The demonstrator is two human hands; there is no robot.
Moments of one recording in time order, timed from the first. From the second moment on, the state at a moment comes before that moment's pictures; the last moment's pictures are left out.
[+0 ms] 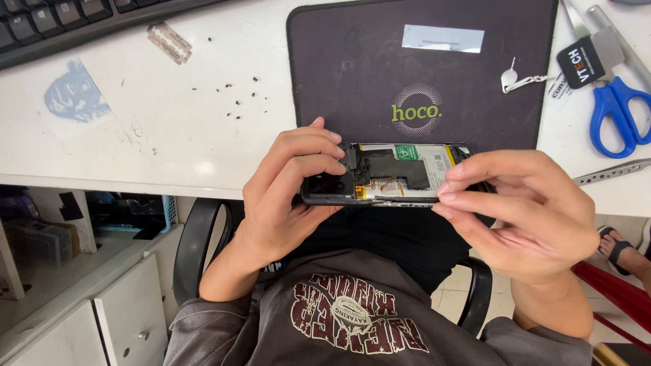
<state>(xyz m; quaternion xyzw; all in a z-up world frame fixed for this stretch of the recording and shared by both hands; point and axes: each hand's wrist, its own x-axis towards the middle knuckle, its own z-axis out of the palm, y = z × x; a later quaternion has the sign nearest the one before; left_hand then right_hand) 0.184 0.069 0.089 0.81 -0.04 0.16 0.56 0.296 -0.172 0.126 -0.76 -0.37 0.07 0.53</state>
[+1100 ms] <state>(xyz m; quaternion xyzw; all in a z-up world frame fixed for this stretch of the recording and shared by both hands) 0.202 0.048 0.090 0.80 0.08 0.21 0.55 0.312 -0.164 0.125 -0.74 -0.34 0.08 0.57</state>
